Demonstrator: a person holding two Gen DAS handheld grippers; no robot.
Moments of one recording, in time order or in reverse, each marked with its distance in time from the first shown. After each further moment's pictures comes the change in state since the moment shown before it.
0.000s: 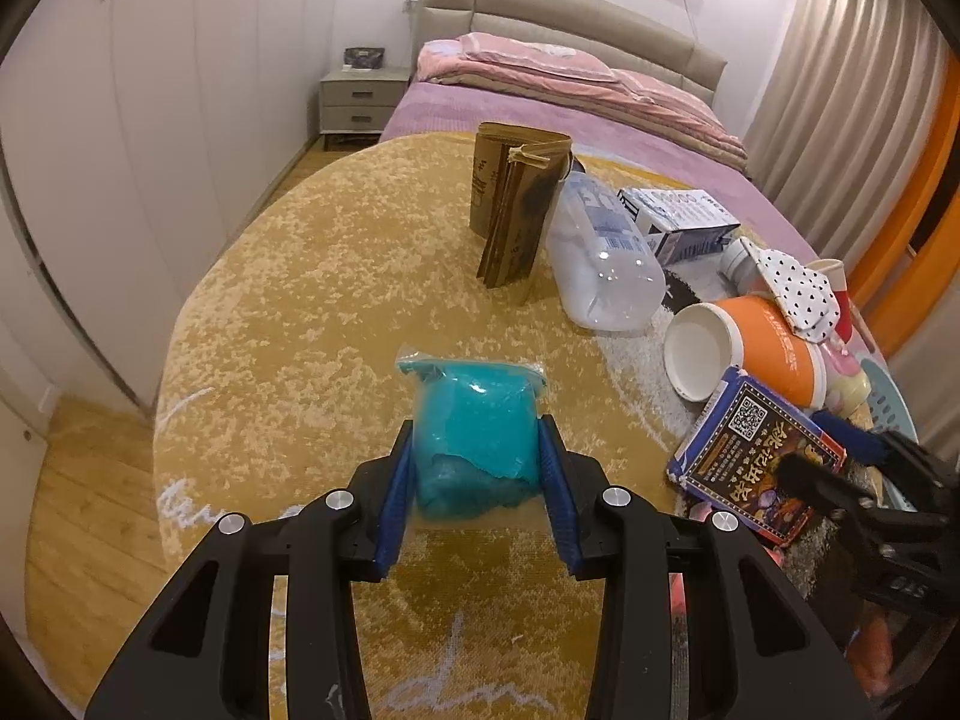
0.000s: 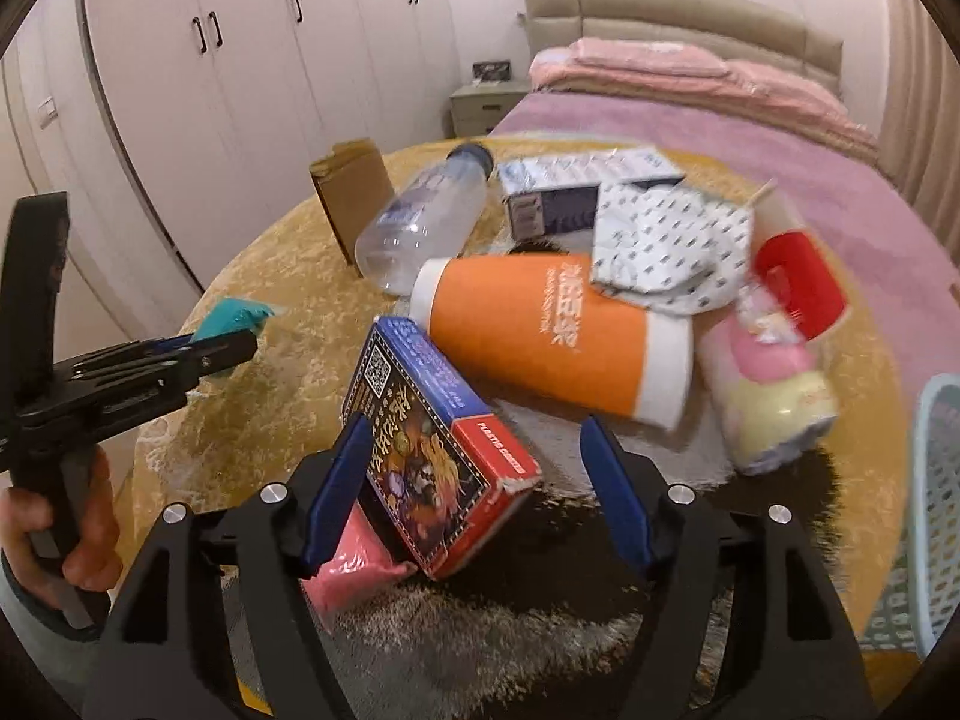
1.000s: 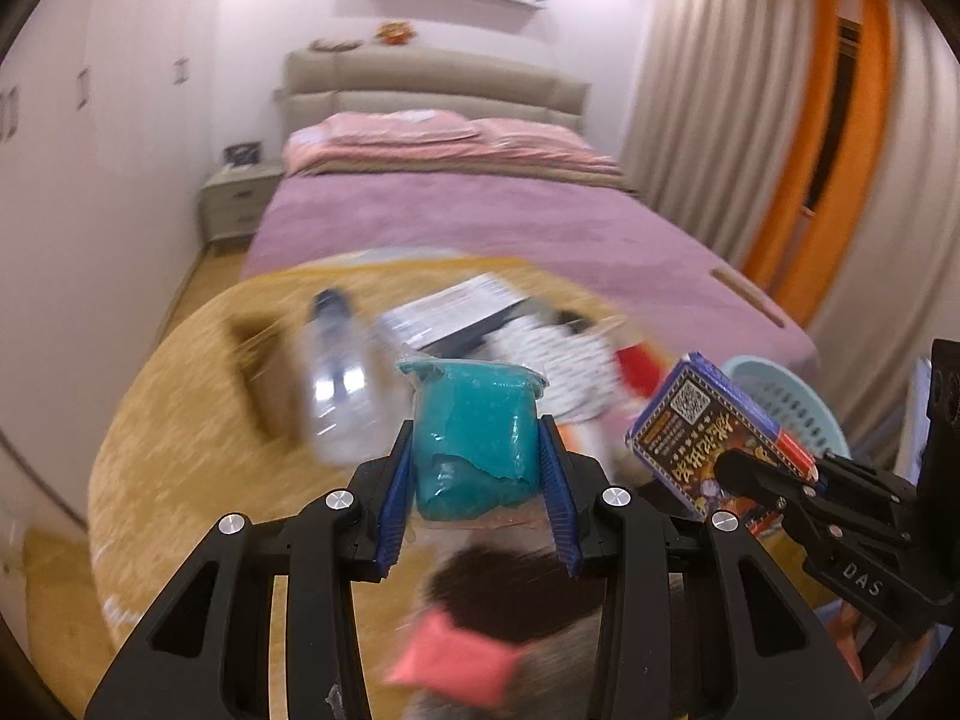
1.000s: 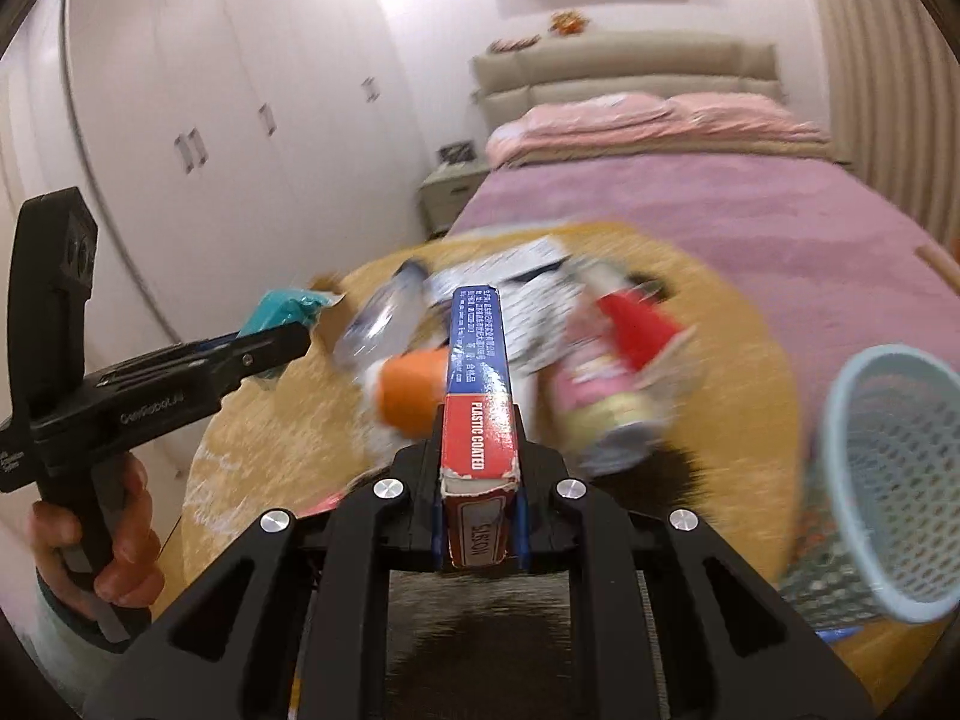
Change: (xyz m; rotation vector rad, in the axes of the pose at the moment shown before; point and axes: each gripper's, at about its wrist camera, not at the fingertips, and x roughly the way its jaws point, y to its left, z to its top) left arm -0.051 -0.136 0.035 0.242 -0.155 -0.207; right arm -0.122 -0.064 -0.011 0.144 -0.276 -0.070
